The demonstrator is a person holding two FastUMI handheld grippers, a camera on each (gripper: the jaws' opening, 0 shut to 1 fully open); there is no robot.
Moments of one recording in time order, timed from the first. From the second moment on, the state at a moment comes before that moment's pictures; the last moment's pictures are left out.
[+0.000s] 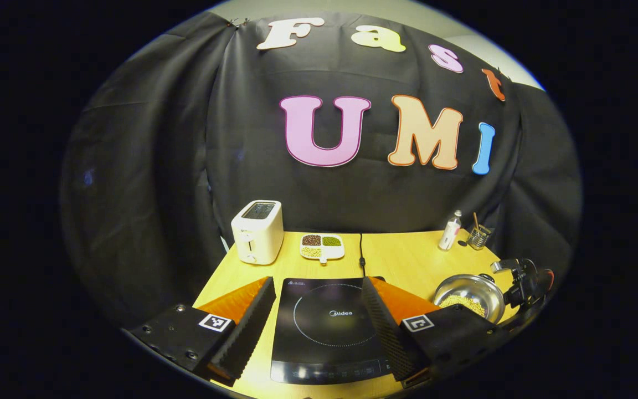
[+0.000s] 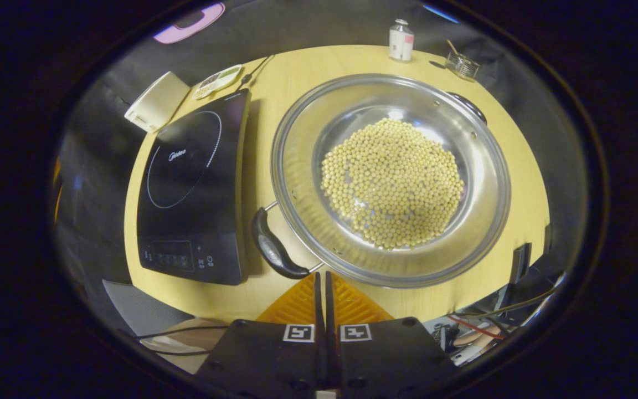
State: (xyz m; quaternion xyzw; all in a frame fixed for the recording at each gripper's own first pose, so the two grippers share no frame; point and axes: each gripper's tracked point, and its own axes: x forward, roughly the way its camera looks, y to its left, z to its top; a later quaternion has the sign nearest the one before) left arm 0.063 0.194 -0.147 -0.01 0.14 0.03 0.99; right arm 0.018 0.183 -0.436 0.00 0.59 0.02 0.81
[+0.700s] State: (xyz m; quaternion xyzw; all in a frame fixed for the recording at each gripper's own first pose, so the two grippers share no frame) left arm 0.071 0.194 -0.147 -0.01 0.13 0.02 0.99; right arm 0.069 0.223 -0.433 0.09 0.56 -0.03 0.82
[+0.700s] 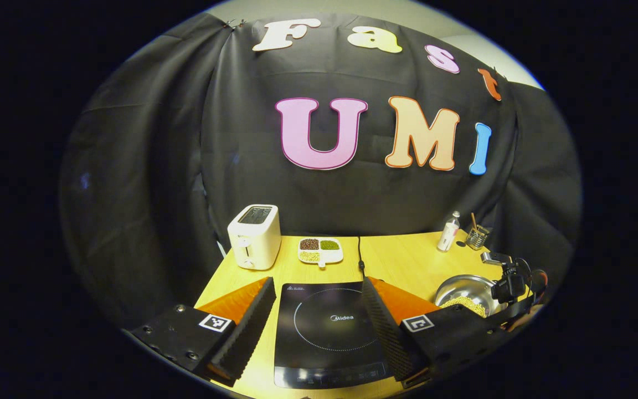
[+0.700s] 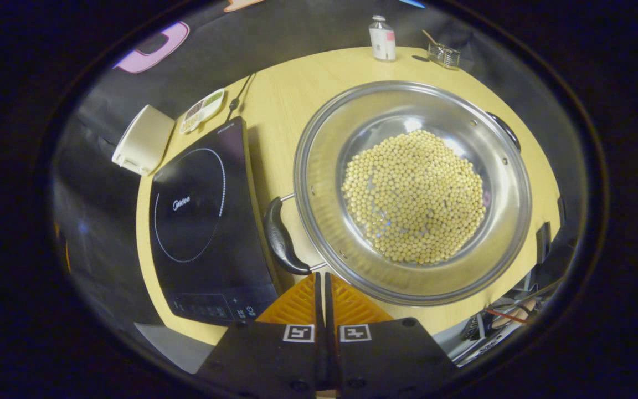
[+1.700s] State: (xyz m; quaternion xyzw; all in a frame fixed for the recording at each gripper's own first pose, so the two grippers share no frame) left arm 0.061 0.195 -0.184 -0.03 0.19 0.00 0.98; right arm 0.068 0.230 -0.426 0.10 0.56 -0.02 0.82
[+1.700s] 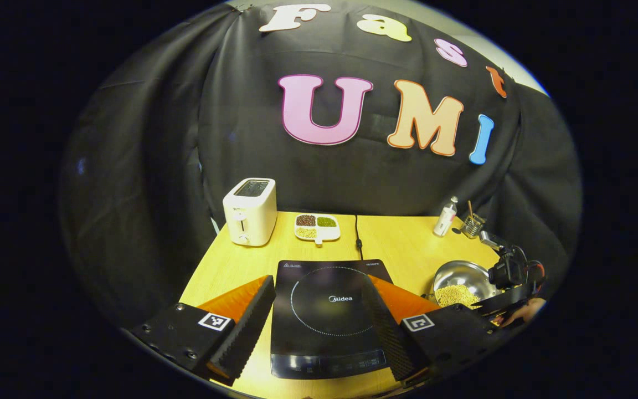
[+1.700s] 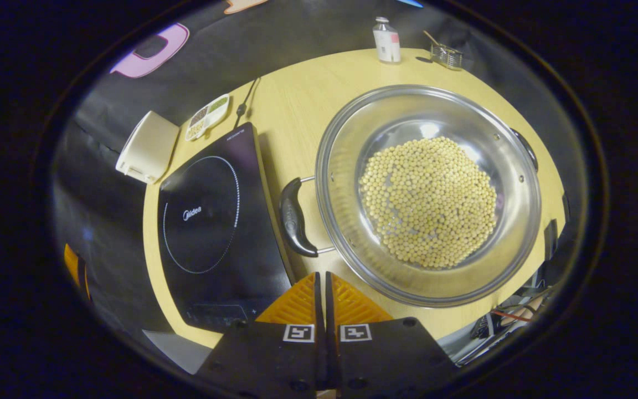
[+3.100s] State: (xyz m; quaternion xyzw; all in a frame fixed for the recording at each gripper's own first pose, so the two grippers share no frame) left arm 0.071 0.007 -0.237 -0.04 0.31 -0.08 0.95; right arm 0.083 0.002 -0.379 0.09 0.52 -0.04 0.85
